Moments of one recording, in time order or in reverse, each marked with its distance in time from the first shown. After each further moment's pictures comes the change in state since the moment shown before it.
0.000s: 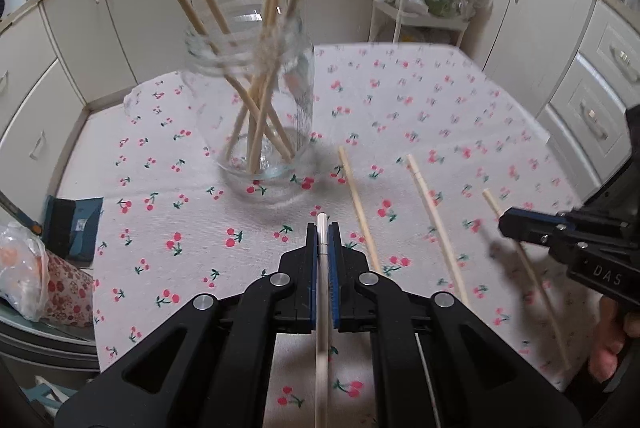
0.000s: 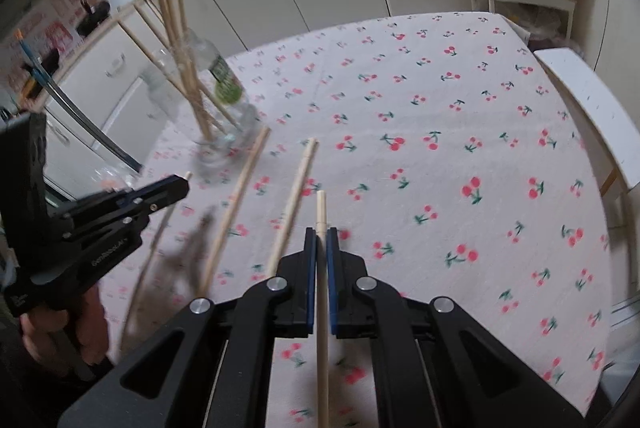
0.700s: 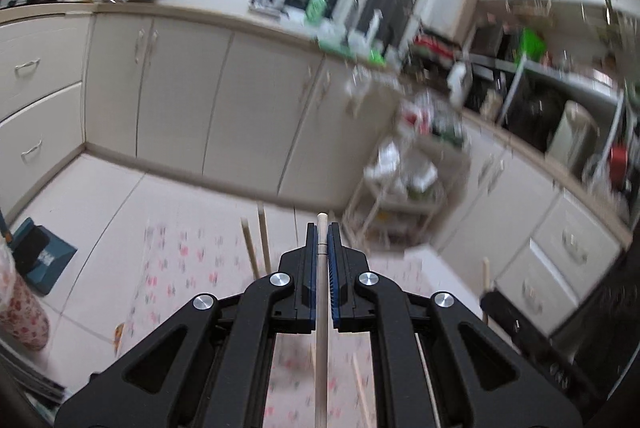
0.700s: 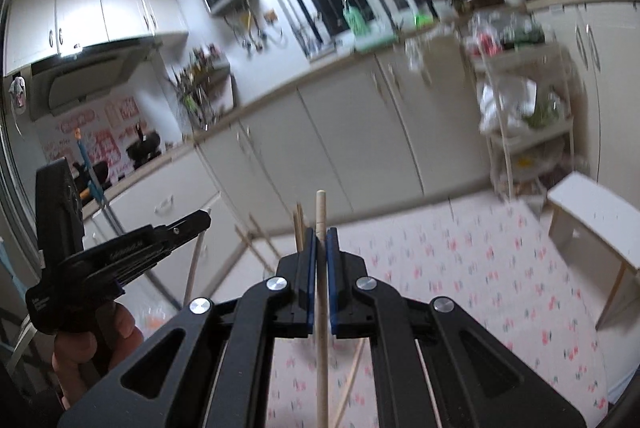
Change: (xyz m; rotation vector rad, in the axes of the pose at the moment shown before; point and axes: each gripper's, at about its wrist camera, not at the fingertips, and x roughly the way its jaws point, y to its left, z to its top) left arm -0.128 0.066 0.087 -0.298 -0.532 -0.144; right arm -0.093 0.084 0.058 -0.037 -0.645 0.056
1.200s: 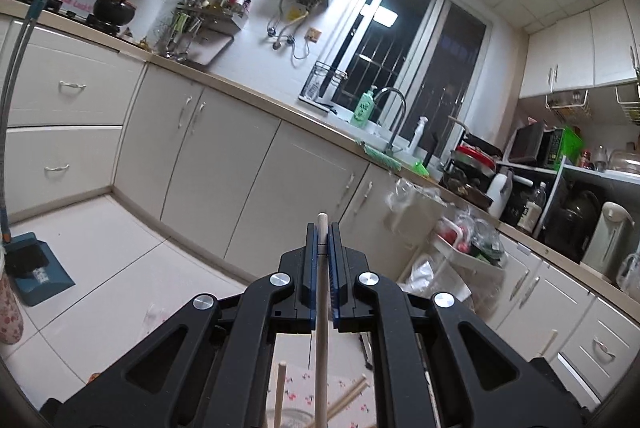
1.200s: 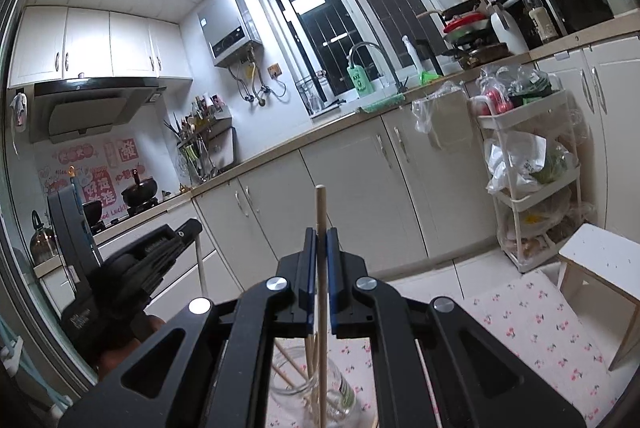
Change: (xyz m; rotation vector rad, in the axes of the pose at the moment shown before) left arm 0.047 0.016 0.046 -0.123 -0.358 0.136; right arm 0.040 0.009 0.031 -0.012 -0.172 0.011
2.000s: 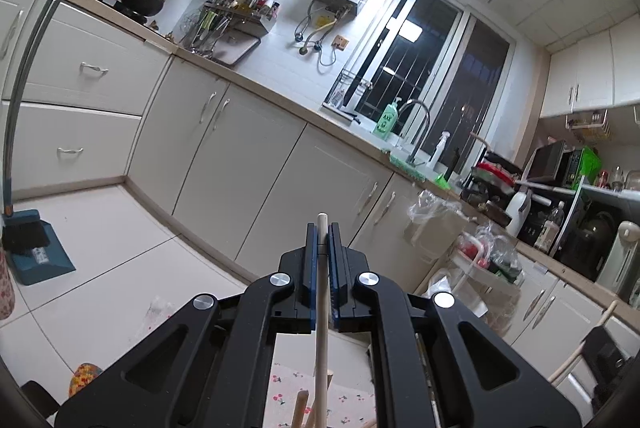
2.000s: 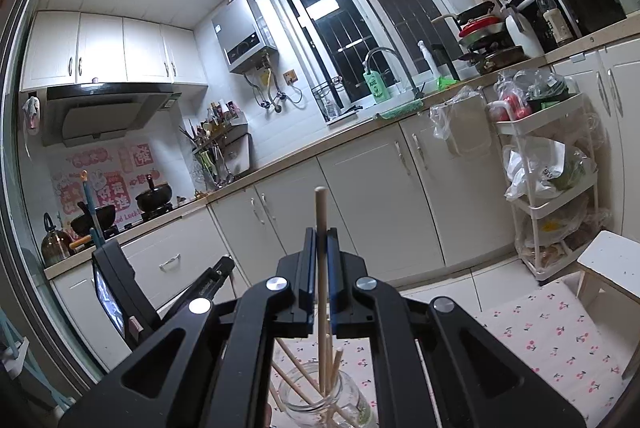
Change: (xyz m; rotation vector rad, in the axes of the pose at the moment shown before) left arm 0.015 0.039 -0.032 -0.074 -0.056 0.048; right arm 0.009 0.011 0.003 -0.002 -0.016 0.065
